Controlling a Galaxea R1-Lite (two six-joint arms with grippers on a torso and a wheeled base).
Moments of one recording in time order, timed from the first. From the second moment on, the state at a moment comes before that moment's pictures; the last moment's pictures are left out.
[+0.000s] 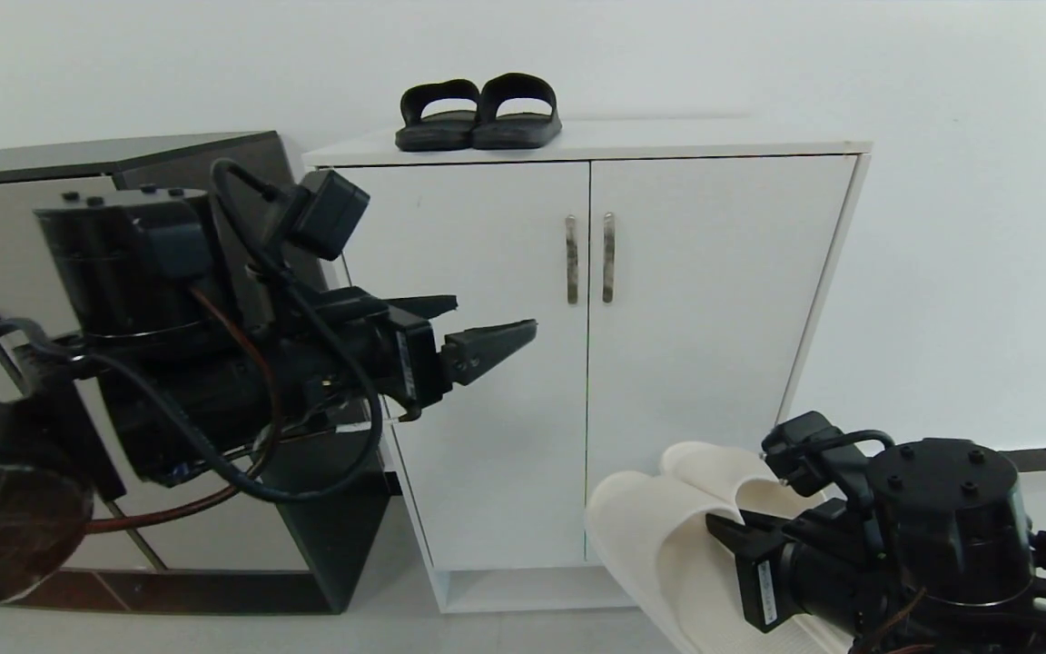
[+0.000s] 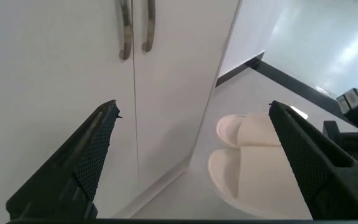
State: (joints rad) left arm -0.51 1.53 -0.84 -0.64 -0.27 -0.05; right arm 0.82 1.60 -0.49 -0.67 -0.29 0.19
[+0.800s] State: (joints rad) left arm -0.55 1.81 -1.29 -0.47 -0.60 -0.26; right arm 0.85 1.60 -0.46 -0.69 -0.29 0.16
